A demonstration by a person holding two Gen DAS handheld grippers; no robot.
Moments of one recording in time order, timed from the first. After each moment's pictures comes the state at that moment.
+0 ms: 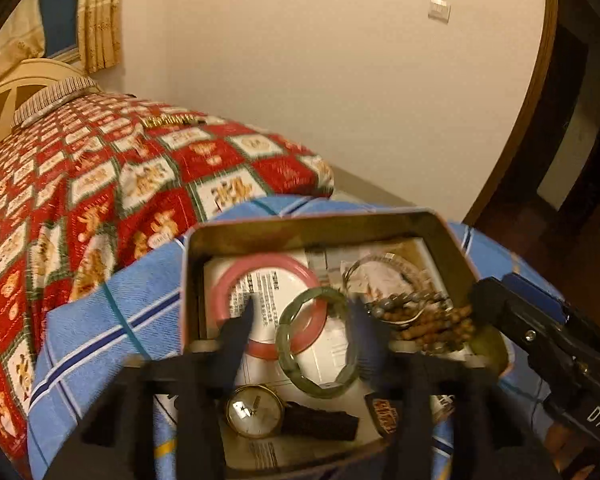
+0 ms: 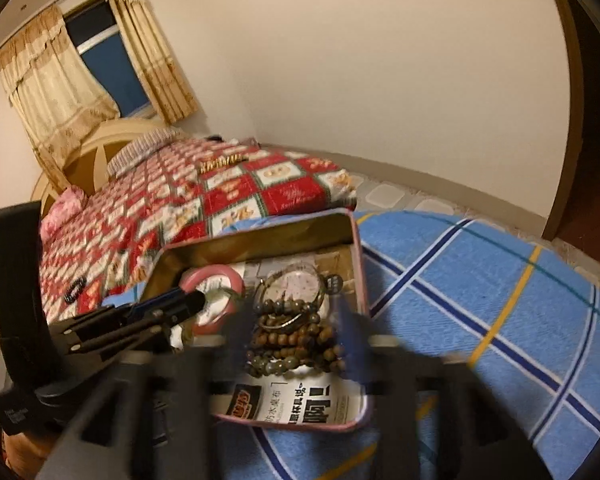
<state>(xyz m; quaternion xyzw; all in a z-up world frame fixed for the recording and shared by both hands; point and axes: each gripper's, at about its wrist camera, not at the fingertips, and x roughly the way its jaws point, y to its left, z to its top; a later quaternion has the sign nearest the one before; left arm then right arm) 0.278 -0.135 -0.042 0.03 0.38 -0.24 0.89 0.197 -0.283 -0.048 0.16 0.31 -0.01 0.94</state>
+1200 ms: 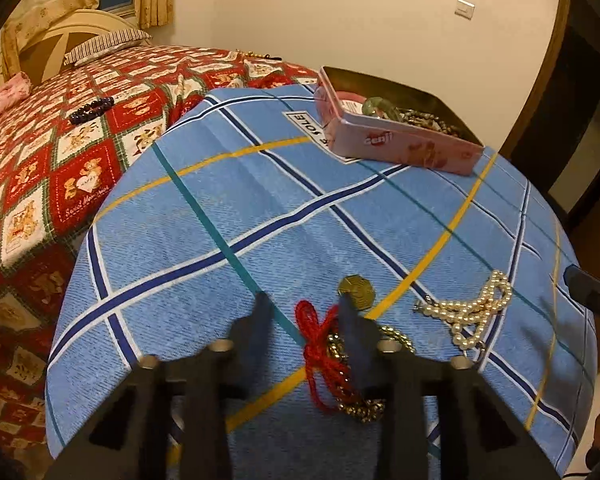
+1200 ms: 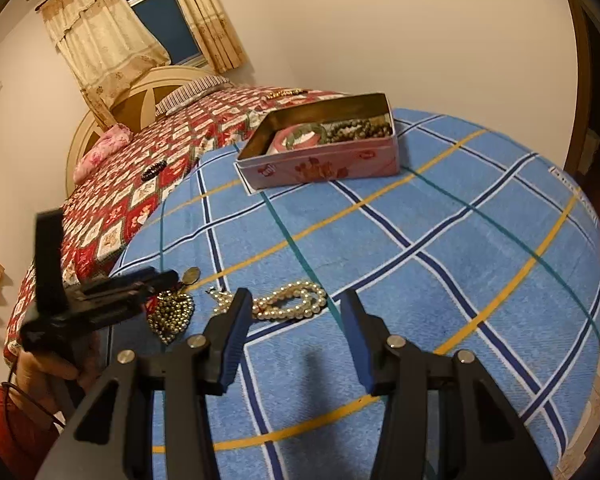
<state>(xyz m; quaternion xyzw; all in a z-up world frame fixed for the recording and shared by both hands) 0.108 0.020 -0.098 0.00 0.44 -0.21 0.87 0.017 -0.211 -0.061 0.12 0.37 0.07 0.92</state>
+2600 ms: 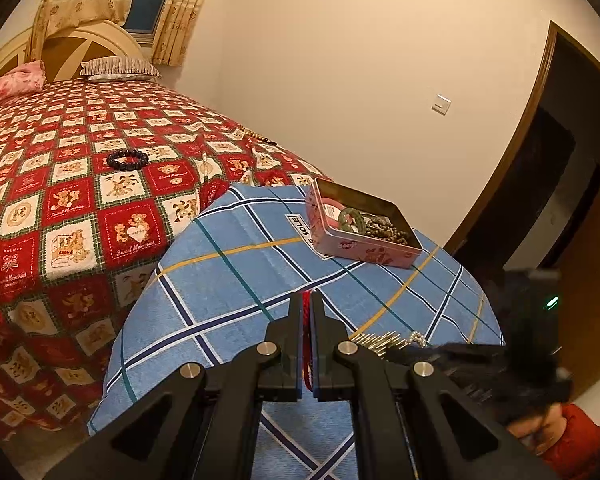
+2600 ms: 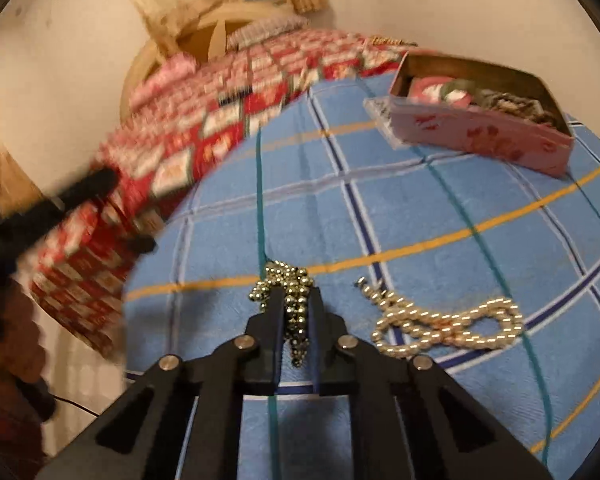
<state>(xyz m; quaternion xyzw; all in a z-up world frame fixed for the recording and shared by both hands) 0.067 0.105 -0.014 -0.11 0.33 -0.25 0.90 0.059 -0.112 -0.080 0.09 0.43 0.21 0.87</state>
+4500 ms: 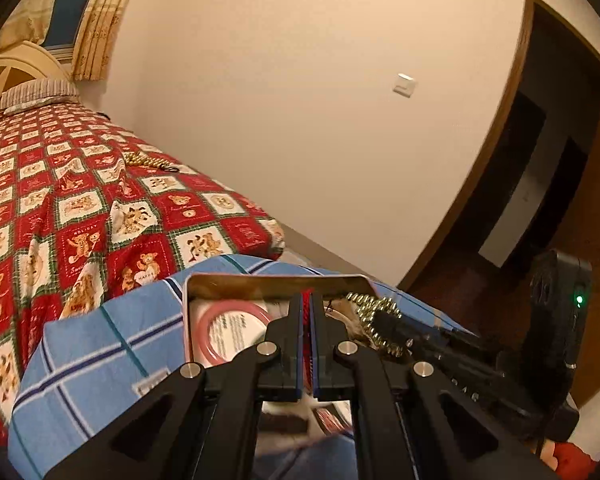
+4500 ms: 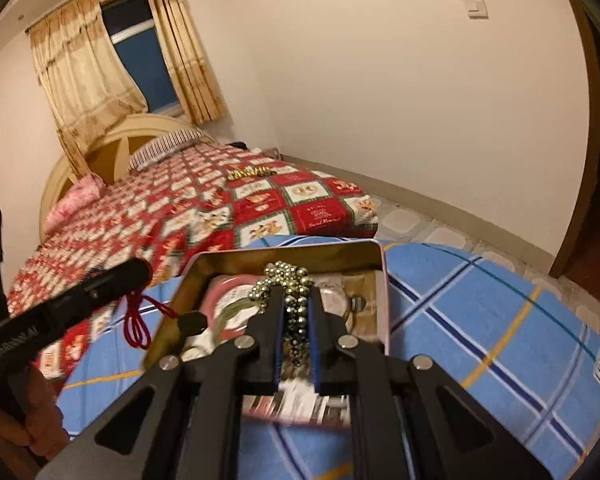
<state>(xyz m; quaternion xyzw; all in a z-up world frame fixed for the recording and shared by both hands) 0.272 -0.096 -0.014 -0.07 0.31 -0.33 0.89 0.209 -0.264 -0.038 0.11 0.29 0.03 0.95</state>
